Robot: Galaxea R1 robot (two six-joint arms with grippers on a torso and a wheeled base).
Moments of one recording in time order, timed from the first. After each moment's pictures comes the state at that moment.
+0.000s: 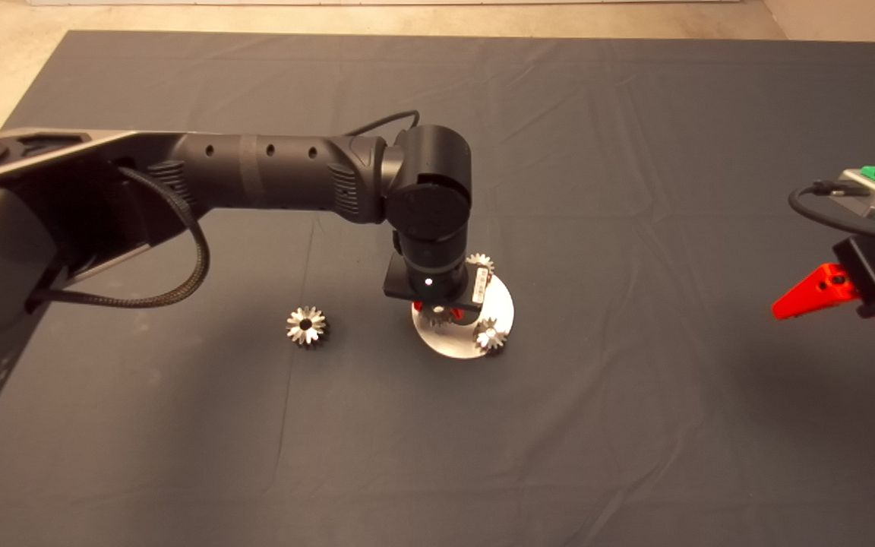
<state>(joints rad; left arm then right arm) -0.36 2.87 -1.22 0.37 1.51 -1.45 0.71 1.95 -0.62 0.05 -1.53 1.35</state>
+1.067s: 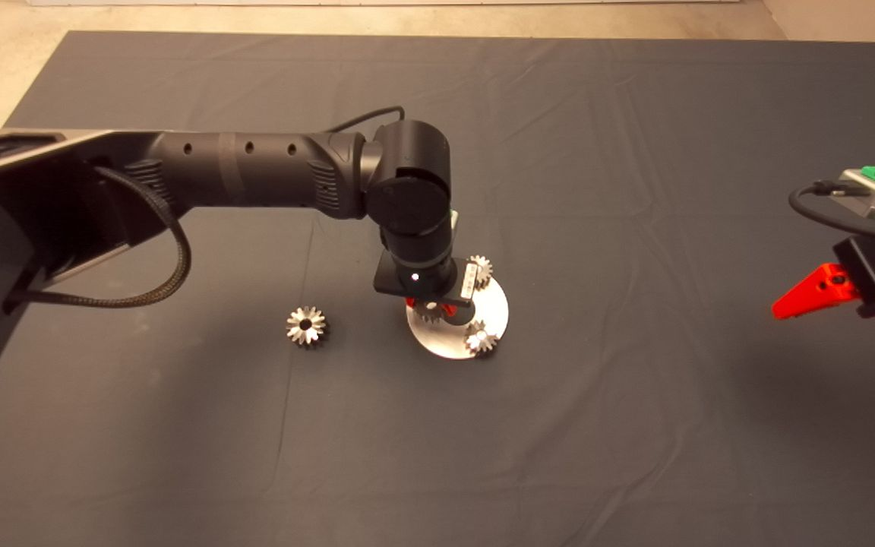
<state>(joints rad) -0.36 2.83 -1.22 0.37 1.48 -1.40 0.71 1.95 -0.62 0.05 -1.53 1.35</state>
